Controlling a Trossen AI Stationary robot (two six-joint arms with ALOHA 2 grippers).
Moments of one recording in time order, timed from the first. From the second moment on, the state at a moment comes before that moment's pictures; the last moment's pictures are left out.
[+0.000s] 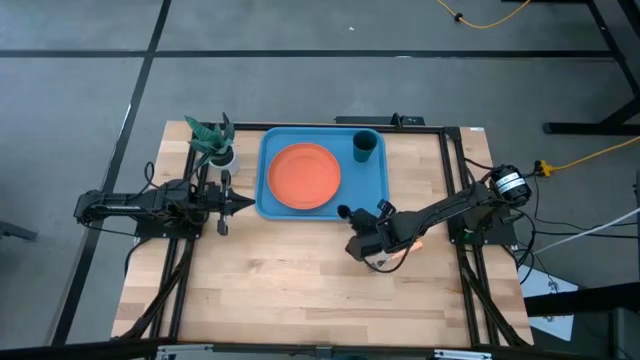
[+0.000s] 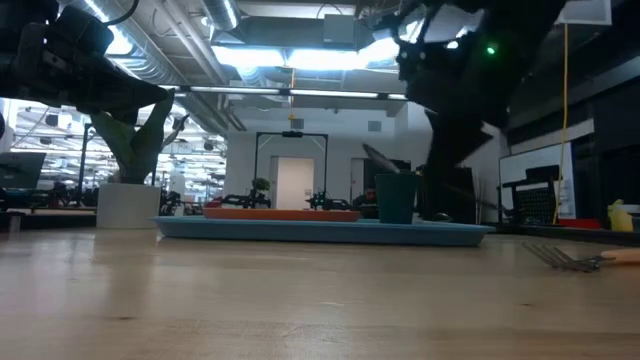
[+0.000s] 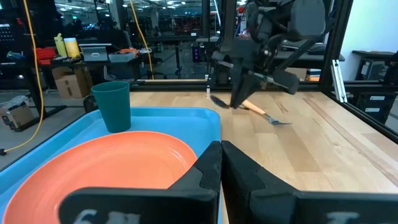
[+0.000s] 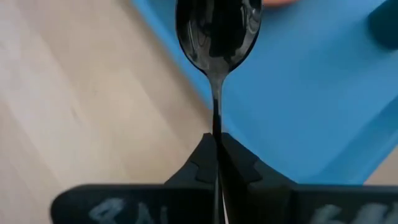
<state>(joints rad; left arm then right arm) 0.03 0.03 0.01 0.02 -0.05 0.01 0.33 1.72 1.10 -0.70 0.55 0.85</state>
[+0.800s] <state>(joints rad) 0.03 0.03 0.01 0.02 -0.05 0.01 0.16 1.72 1.17 -0.81 0.76 1.23</state>
